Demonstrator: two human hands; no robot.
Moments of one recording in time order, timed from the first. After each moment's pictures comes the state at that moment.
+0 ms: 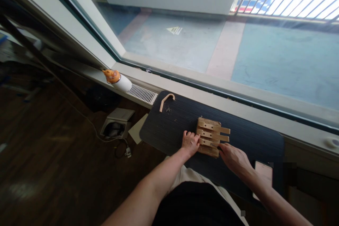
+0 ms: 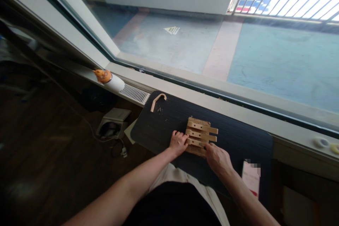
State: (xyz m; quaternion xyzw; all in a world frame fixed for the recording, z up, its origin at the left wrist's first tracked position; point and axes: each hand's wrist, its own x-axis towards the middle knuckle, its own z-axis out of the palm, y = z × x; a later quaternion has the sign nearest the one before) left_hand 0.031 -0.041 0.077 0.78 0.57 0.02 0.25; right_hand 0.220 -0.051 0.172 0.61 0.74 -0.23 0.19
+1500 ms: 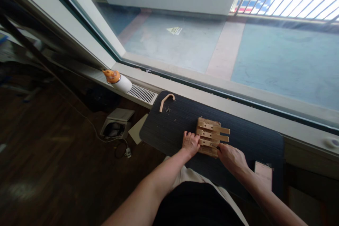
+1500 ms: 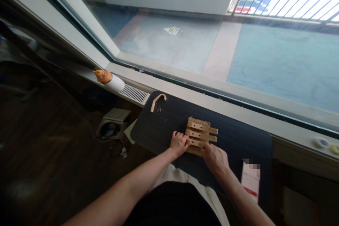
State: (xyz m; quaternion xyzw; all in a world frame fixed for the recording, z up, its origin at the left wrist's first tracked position) left_hand 0.035 -0.042 0.082 0.78 0.58 0.00 0.25; right_hand 0.208 -0.047 0.173 0.63 0.72 -0.22 0.22
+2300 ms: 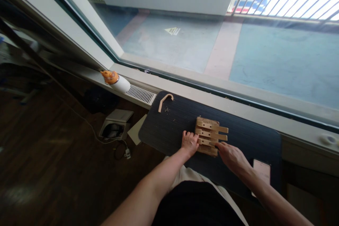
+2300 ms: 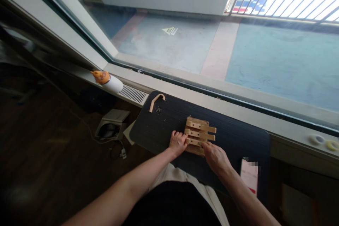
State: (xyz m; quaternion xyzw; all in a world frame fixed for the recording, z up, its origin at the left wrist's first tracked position) left_hand 0.035 -0.044 0.078 0.78 0.57 0.01 0.24; right_hand 0.227 -0.054 0.166 0.57 0.78 -0.24 0.12
